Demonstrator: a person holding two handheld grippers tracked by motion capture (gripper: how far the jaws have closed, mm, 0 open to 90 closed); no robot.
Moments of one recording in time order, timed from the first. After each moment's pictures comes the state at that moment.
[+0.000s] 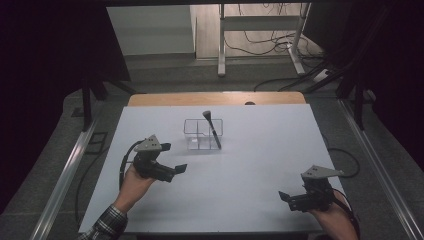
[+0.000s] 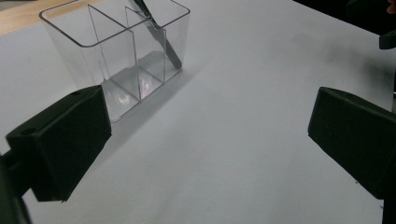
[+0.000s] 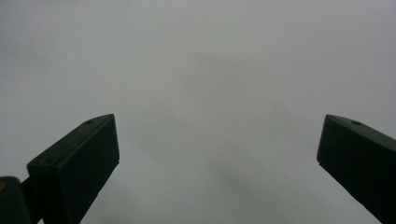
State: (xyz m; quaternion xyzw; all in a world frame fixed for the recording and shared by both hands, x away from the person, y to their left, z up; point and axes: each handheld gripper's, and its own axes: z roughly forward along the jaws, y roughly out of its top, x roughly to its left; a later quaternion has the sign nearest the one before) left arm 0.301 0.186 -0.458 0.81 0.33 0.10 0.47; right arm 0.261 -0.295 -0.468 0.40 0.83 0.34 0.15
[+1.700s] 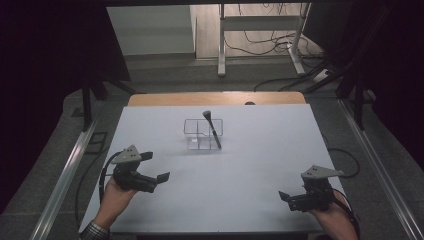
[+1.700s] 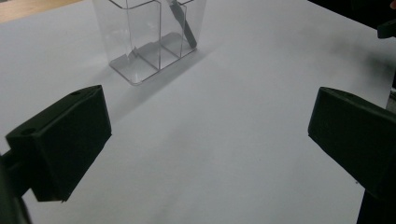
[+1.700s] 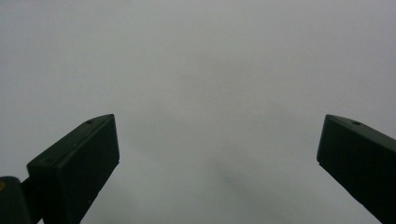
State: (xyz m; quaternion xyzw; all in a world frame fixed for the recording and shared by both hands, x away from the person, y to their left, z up) left arm 0.264 0.227 -0.461 0.80 0.36 0.11 0.47; right arm 0.261 -0.294 -0.468 0.40 0.83 0.34 0.16
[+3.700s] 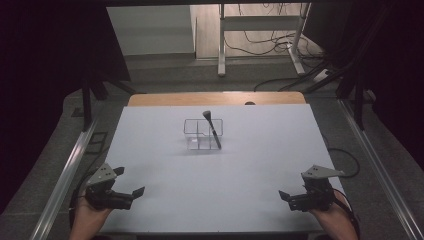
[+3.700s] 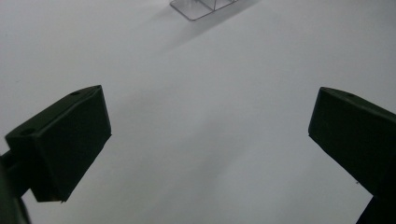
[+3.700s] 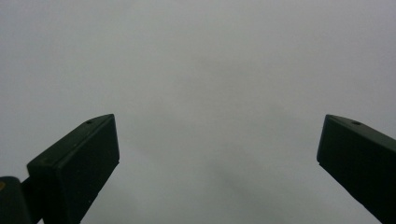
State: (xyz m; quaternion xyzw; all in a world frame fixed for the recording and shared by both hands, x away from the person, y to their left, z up) left arm 0.213 0.278 -0.478 0.80 0.42 0.16 0.40; right arm 0.261 -0.295 -0.467 0.40 0.83 0.35 0.16
